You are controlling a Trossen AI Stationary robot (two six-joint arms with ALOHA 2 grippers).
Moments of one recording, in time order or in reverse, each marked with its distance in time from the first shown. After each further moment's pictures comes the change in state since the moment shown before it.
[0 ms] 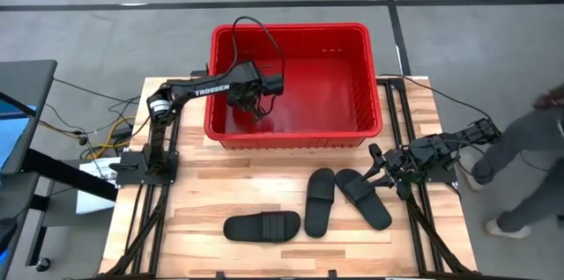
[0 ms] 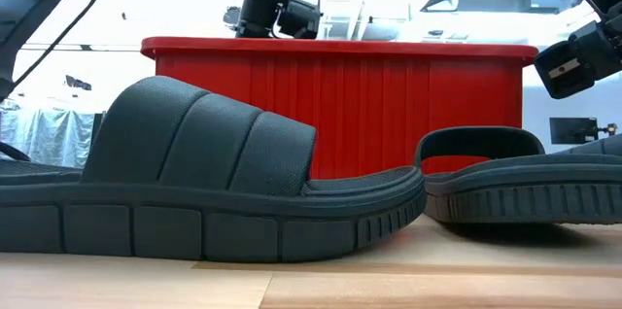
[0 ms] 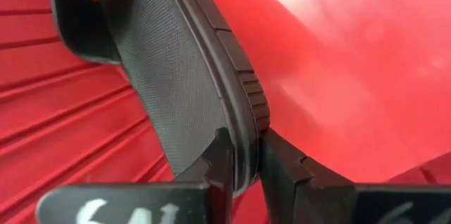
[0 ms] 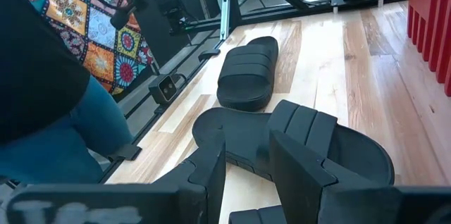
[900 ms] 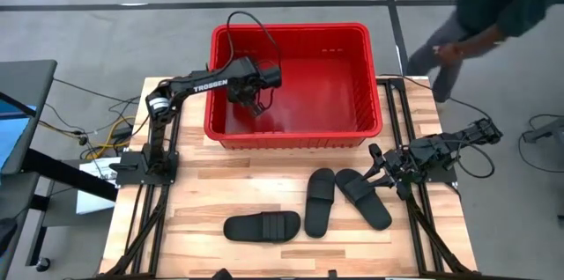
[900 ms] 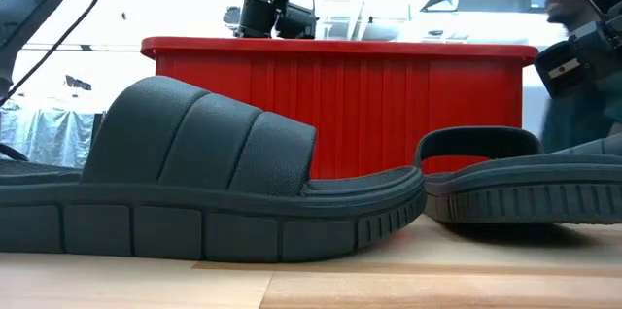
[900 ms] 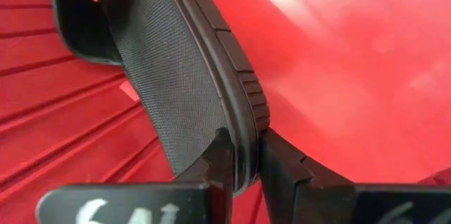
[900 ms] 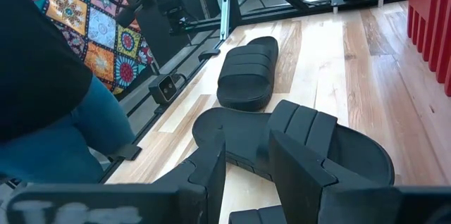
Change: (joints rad) left arm 0.053 0.000 0.000 0.050 0.022 0.092; right arm 0.000 0.000 0.000 0.000 0.000 0.000
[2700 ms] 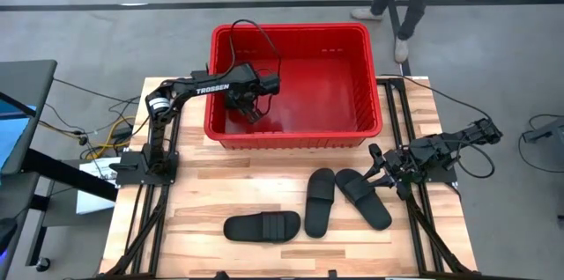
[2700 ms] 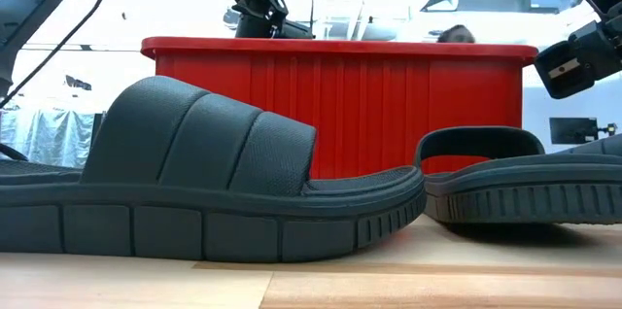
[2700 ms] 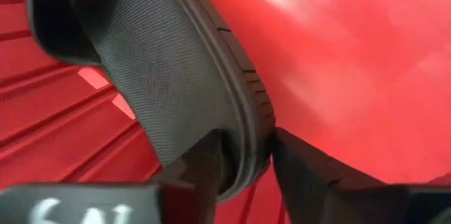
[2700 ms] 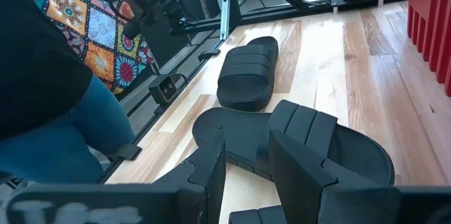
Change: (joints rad) left arm -0.002 -0.001 -0.126 0.058 0.036 -0.011; right arm 0.000 0.000 0.000 0.000 0.000 0.000
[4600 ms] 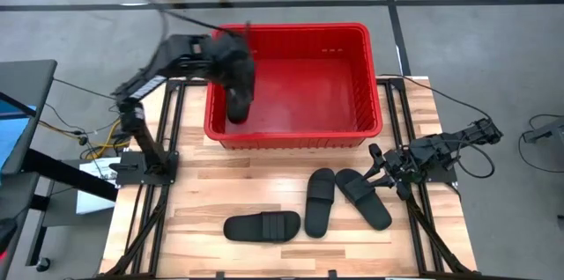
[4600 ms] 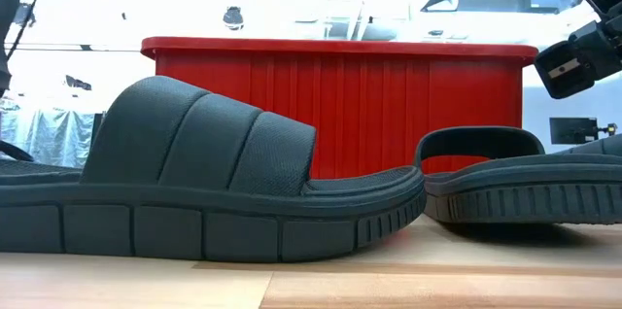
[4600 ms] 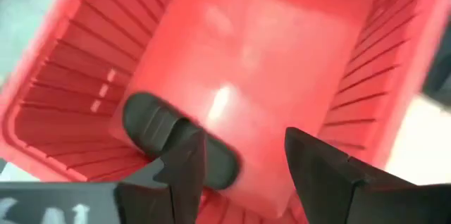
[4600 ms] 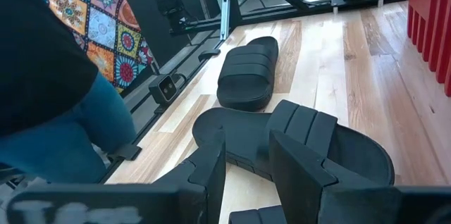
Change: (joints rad) left arm -0.147 -0.267 0.625 -0.170 0.142 0.228; right arm 0.000 0.000 0.000 0.000 0.000 0.000
